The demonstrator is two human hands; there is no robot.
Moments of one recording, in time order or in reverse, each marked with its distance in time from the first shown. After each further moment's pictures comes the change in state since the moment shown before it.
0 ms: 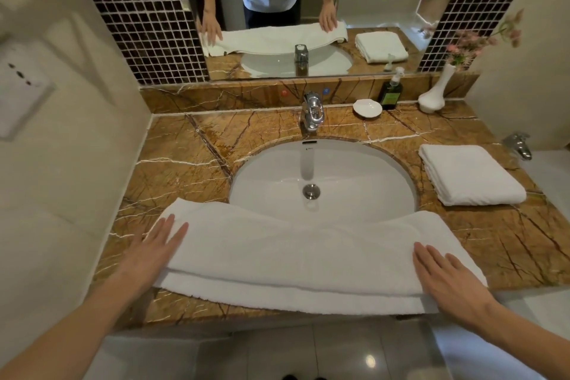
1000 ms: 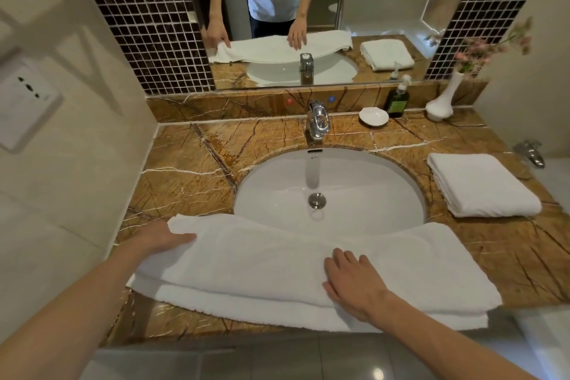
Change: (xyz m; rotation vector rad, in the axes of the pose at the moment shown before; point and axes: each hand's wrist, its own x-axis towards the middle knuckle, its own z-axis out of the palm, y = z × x) left_hand 0.057 -0.019 -0.050 -0.647 -0.259 -0.453; right_hand 0.084 -0.141 -0.056 0.137 0.373 -0.166
